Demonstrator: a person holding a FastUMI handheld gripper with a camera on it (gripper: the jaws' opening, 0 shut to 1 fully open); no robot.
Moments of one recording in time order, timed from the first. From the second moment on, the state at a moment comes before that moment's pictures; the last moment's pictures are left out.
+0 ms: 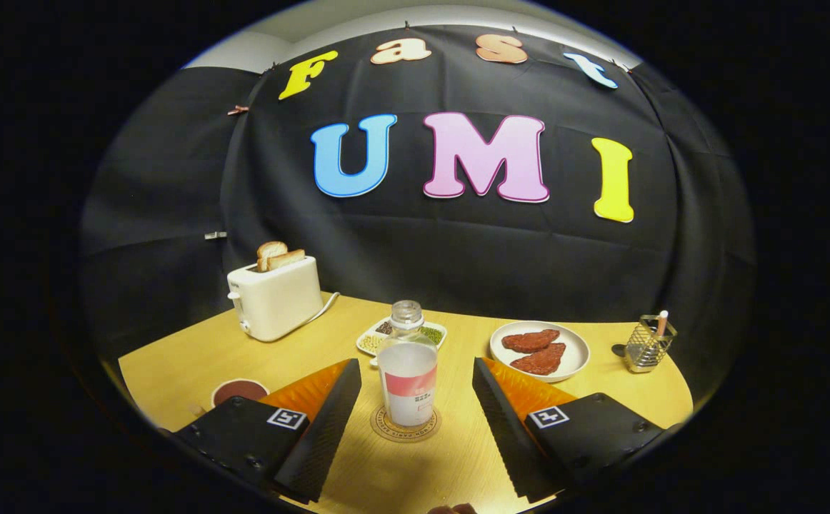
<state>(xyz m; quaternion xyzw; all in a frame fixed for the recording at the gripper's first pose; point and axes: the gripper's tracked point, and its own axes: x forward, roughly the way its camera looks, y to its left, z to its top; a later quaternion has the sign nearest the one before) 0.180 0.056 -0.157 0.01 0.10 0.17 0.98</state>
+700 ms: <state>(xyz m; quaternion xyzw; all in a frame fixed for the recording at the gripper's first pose) 0.051 -0.002 -0.045 -0.02 0.04 0.12 0.99</state>
